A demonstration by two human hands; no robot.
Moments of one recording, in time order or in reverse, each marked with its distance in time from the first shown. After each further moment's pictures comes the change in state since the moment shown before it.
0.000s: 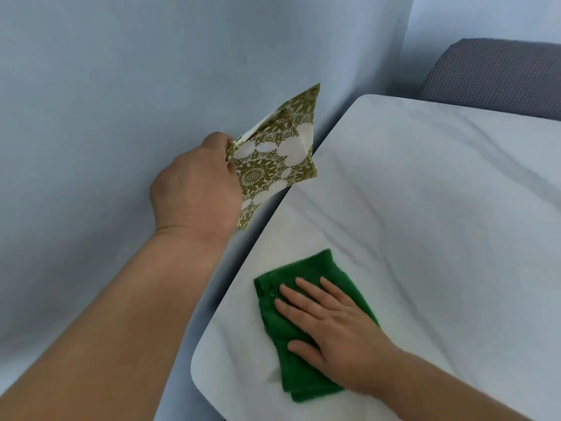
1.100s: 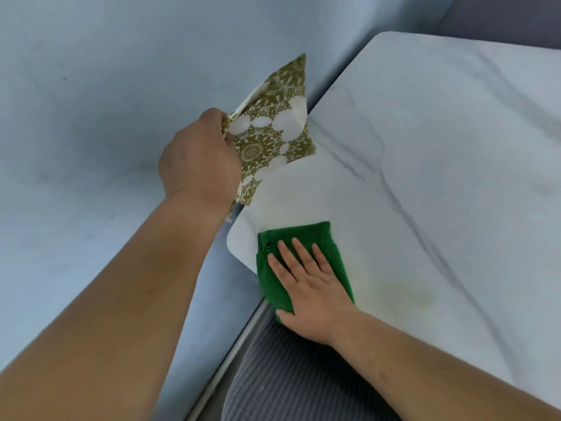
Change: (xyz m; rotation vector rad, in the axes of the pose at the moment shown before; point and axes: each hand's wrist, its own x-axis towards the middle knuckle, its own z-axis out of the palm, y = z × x) left_hand -0.116 -0.017 -0.064 0.008 0.012 -0.090; right_hand -0.065 -0.117 0.036 -0.015 -0.115 0.106
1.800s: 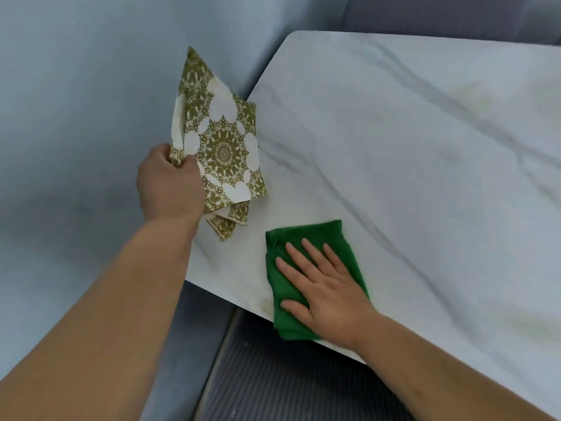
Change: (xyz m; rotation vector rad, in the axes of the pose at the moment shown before) left_hand -0.009 0.028 0.056 -0.656 -0.080 -0.328; right_hand -0.072 0.043 -0.002 0.014 0.140 0.242
